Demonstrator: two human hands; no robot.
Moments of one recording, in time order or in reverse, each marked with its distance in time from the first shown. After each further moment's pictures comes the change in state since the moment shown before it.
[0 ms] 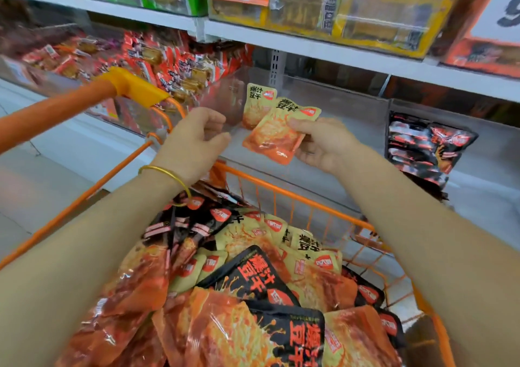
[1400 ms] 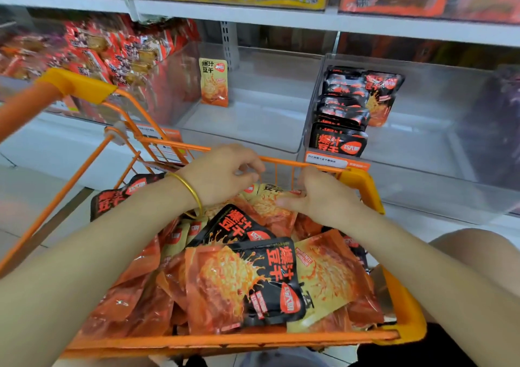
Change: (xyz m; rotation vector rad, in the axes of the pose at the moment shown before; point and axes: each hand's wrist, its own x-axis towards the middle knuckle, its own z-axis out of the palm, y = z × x) left_hand -0.081 0.064 0.053 0.280 -0.602 0.327; right_hand -0.137 0.087 -0.091 -1.287 0.023 -0.112
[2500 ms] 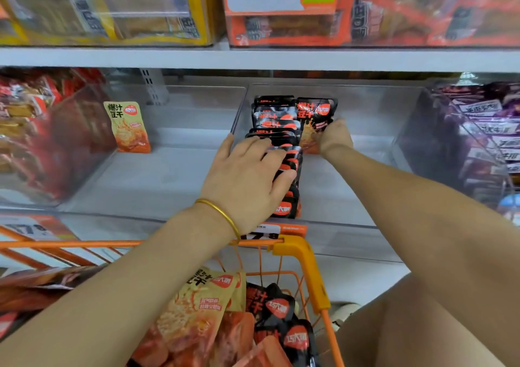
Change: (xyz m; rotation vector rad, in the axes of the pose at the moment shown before) left_hand 0.150 0.073 0.056 0.428 0.187 0.195; right_hand 0.207 0.177 -0.104 0.482 0.613 0.539
